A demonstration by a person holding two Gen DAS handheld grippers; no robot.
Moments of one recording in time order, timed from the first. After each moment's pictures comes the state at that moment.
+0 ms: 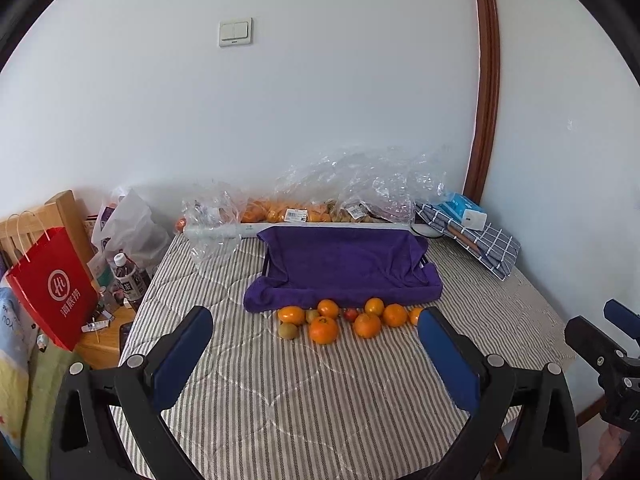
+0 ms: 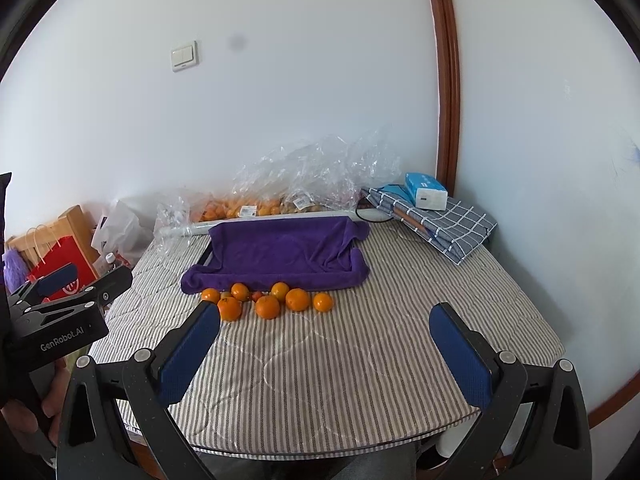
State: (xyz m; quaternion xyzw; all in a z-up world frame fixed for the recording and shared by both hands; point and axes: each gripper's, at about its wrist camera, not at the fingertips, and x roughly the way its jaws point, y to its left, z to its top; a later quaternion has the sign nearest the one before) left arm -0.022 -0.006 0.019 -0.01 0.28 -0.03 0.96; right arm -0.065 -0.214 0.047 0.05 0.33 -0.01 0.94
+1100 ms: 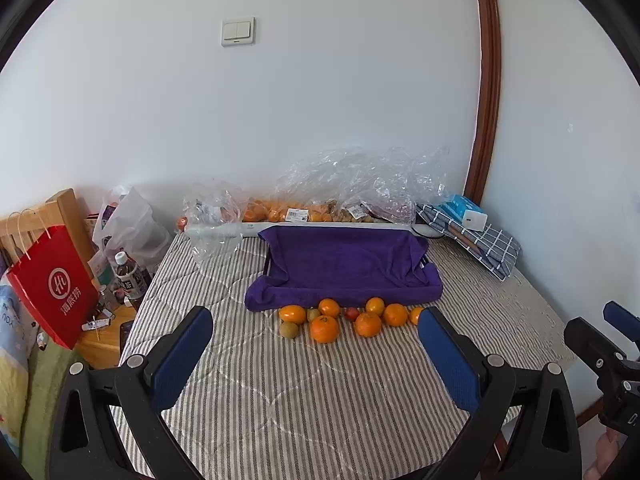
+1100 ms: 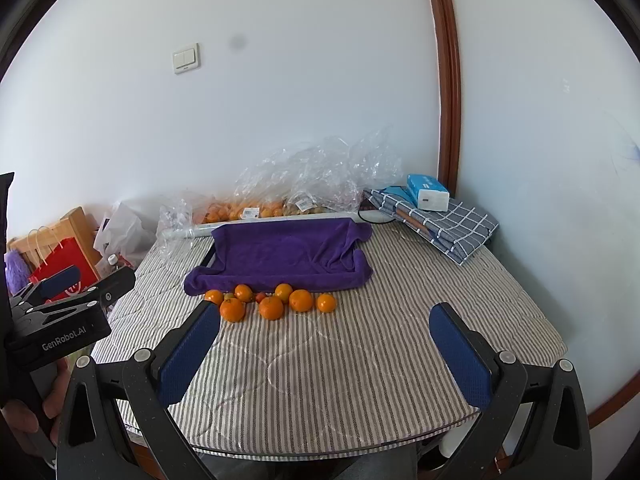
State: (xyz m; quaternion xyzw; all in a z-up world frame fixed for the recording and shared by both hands) left arm -0.024 -0.006 0.019 -0.01 0.27 -0.02 0.96; right arm -0.069 -0.213 0.045 0.06 0.32 -0.01 0.95
